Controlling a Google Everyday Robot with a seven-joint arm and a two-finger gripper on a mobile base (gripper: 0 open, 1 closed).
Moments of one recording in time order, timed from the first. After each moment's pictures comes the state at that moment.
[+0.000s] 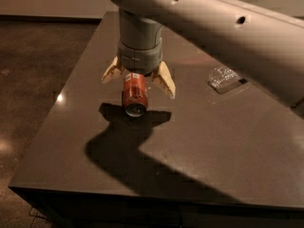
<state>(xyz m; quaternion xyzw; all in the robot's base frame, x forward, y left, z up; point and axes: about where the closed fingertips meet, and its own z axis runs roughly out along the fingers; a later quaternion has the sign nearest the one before) 0.541 0.024 0.879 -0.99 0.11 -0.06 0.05</state>
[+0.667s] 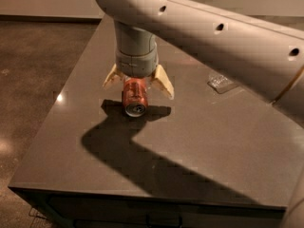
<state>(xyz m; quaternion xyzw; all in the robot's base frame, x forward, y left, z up) 0.552 0.028 0.857 -0.99 0.09 -0.06 0.01</state>
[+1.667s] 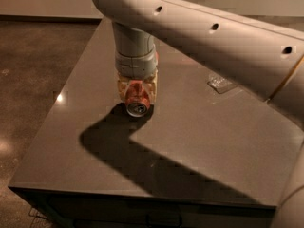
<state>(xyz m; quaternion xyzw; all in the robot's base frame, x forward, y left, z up) 0.545 0.027 0.854 -1.00 0.05 -0.04 0.00</state>
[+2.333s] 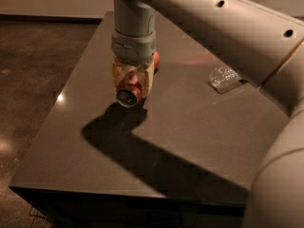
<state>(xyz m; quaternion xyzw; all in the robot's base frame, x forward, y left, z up) 0.542 0.040 0.887 -0.99 0.15 0.02 0.04</state>
